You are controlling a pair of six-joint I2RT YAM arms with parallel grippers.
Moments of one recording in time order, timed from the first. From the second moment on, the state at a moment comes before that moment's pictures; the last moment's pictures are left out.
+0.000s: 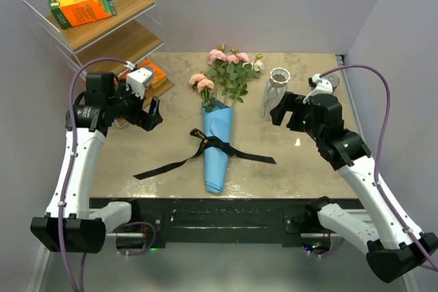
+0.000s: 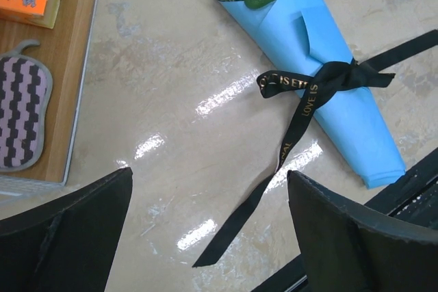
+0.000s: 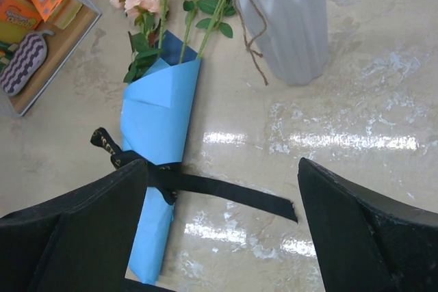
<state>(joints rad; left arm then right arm) -0.03 1.13 1.29 -0.91 0.46 0.33 0.40 0.90 1.03 -0.59 0.14 0.50</state>
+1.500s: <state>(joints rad) -0.52 1.33 0.81 -0.58 0.32 0.54 0.87 1.15 0.59 -0.21 0.35 0.58</state>
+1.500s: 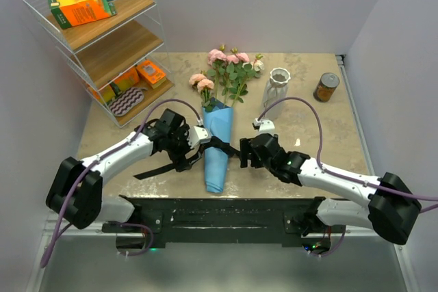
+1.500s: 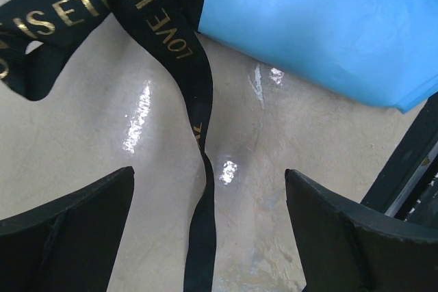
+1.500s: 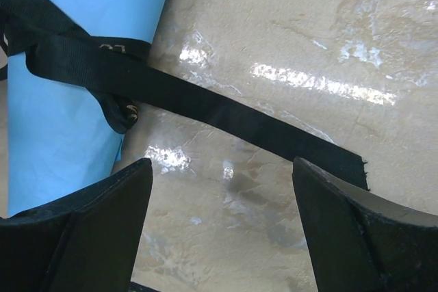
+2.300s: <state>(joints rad) -0.52 1.46 0.78 -0.47 0.21 0.56 1.09 1.42 0.61 -0.12 0.59 0.67</state>
